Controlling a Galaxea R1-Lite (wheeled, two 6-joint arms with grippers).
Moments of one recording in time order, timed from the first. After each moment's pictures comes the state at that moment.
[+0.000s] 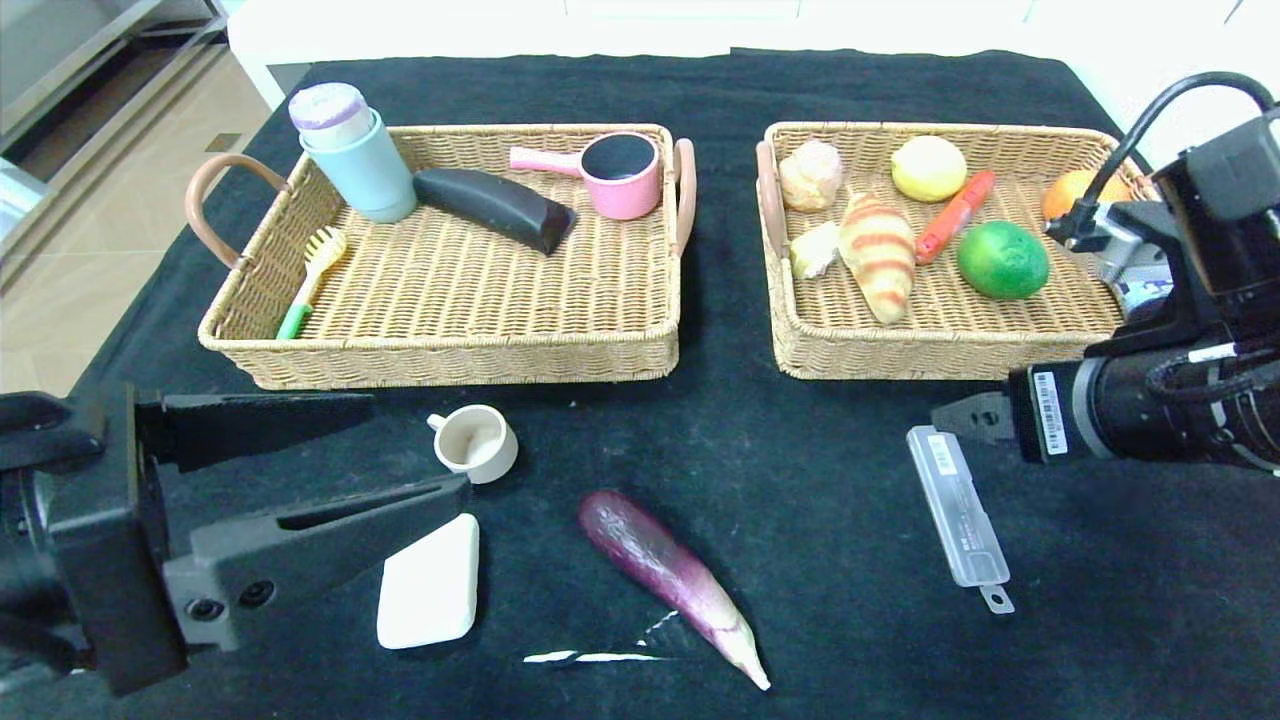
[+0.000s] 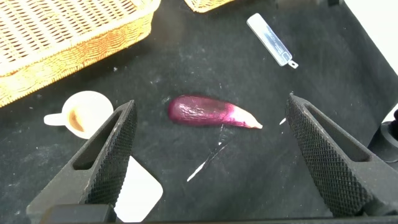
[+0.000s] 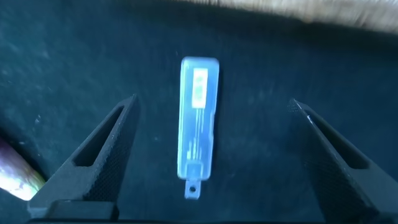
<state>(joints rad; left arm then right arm) -0.58 1.07 -0.87 0.01 -0.18 -0.04 0.57 1.53 -1.35 0.53 -0.36 0.31</state>
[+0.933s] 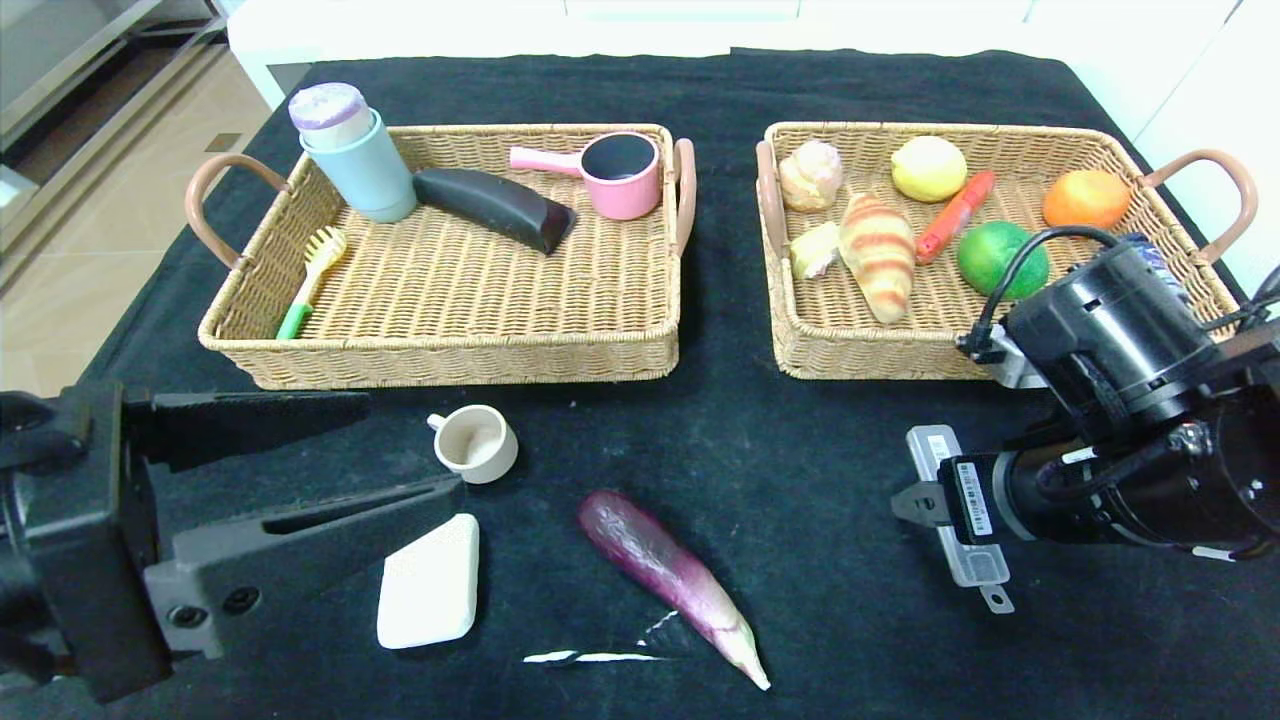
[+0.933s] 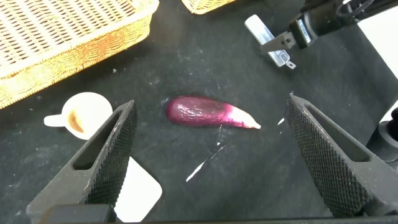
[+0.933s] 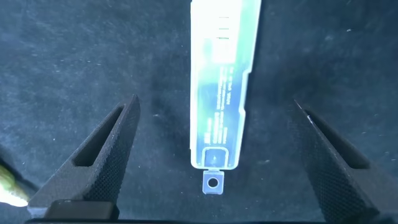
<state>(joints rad) -0.58 1.06 -0.87 0.01 -0.18 -0.04 0.59 1.63 -1.24 0.53 -0.32 0.43</state>
